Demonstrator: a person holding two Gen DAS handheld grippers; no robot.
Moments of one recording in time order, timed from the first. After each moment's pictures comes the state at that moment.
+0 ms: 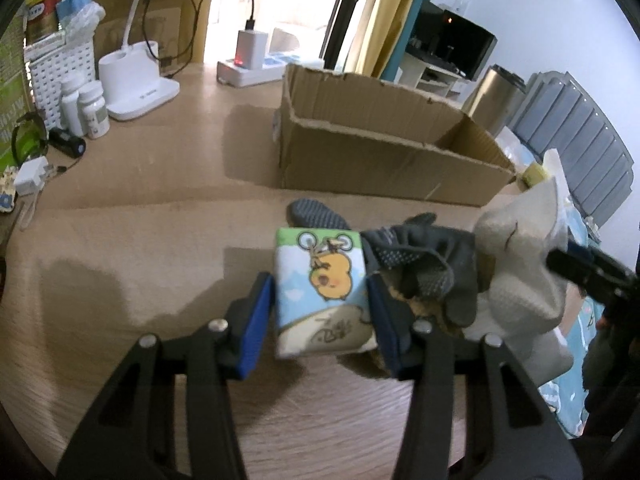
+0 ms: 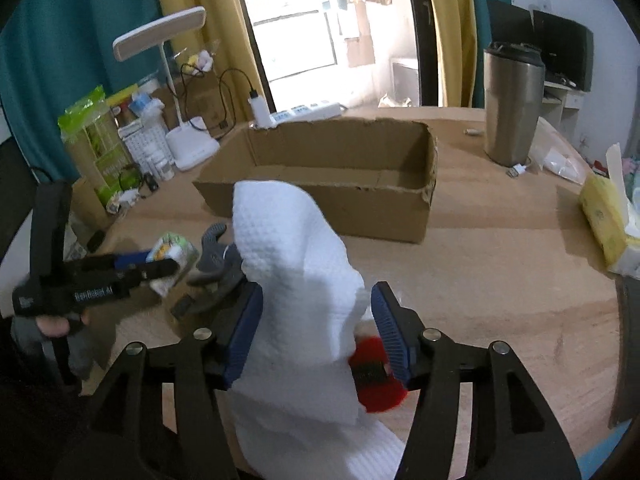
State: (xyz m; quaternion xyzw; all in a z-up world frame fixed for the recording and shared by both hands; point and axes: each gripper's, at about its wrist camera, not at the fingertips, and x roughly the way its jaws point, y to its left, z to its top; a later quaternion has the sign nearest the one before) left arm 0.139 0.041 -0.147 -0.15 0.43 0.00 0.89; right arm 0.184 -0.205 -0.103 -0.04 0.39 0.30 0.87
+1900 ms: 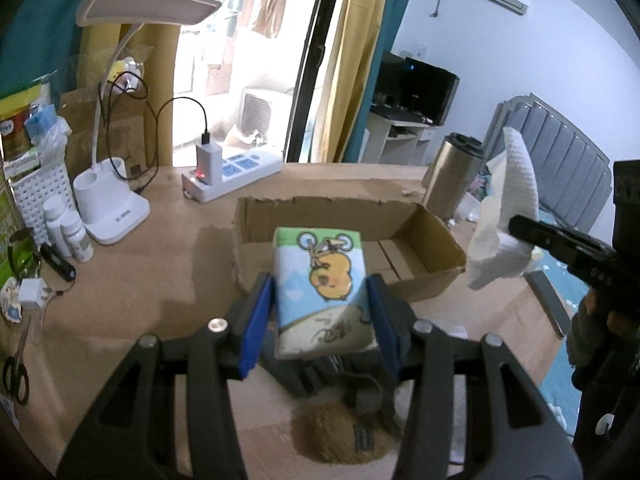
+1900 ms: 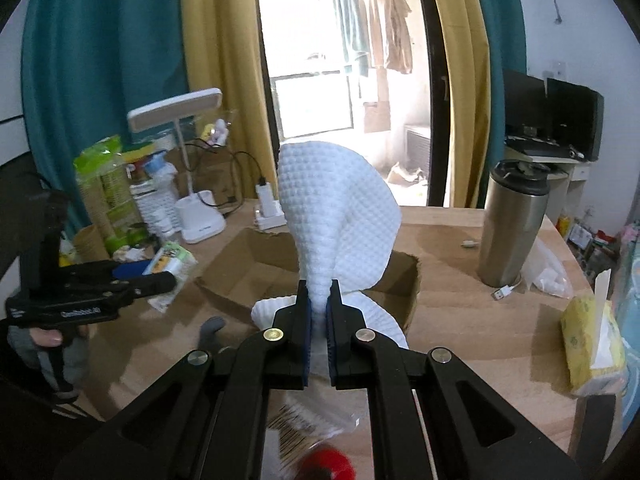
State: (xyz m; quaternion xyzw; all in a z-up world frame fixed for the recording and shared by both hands) left arm 0.170 0.027 -0.065 -0.11 0.32 -0.03 0.94; right arm 0.229 -0.208 -0.033 -0.06 0.27 0.33 0.90
